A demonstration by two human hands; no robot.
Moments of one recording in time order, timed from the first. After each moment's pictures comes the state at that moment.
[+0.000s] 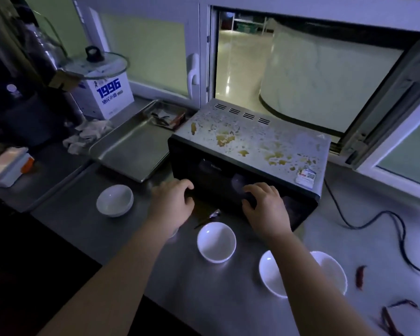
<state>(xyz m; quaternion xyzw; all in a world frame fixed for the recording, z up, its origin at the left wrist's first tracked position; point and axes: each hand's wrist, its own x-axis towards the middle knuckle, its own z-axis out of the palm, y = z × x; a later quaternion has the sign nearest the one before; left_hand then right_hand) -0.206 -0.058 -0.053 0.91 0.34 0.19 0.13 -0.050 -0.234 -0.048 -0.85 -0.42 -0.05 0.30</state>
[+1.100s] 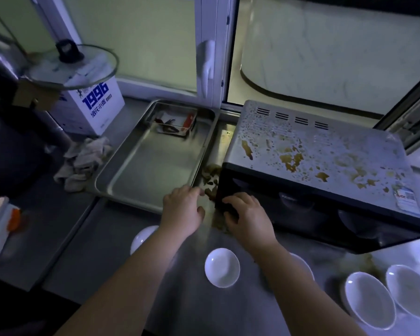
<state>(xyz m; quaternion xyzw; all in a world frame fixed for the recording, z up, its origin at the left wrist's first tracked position) -0.199 0.166 -0.089 0.95 0.26 0.05 0.15 -0.120 0.004 -0.082 -0.87 -0.40 -0.01 0.29</state>
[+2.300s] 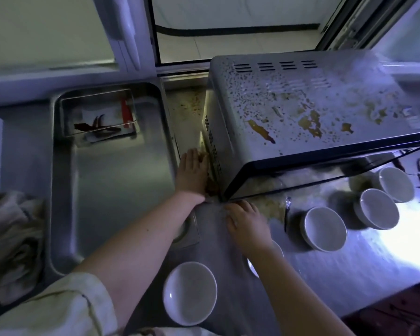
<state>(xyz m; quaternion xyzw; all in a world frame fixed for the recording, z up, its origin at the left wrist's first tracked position) -0.042 0.270 -0.205 0.99 -0.08 -0.13 0.02 -0.146 0.104 -0.185 -0.98 -0.08 0.07 0.19</state>
